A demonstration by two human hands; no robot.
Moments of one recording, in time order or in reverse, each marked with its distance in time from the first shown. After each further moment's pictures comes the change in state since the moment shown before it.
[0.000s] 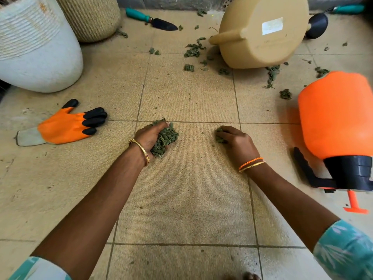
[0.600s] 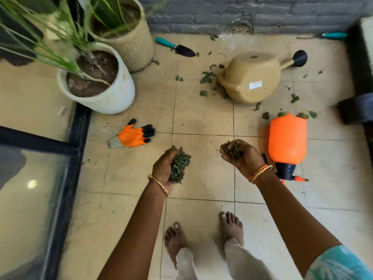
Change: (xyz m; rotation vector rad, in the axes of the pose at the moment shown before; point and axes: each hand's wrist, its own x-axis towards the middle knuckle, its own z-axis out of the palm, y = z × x) left_hand -0.245 0.151 -0.002 -0.254 0.105 -0.267; right_hand 0.062 -0.195 -0.255 1.539 -0.110 1.257
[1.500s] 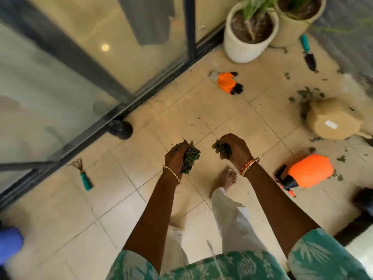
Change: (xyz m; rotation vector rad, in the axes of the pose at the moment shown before) left_hand -0.362 -0.093 -0.115 -0.604 0.486 0.136; right_hand -0.288 0.065 0.147 -0.900 -0.460 0.254
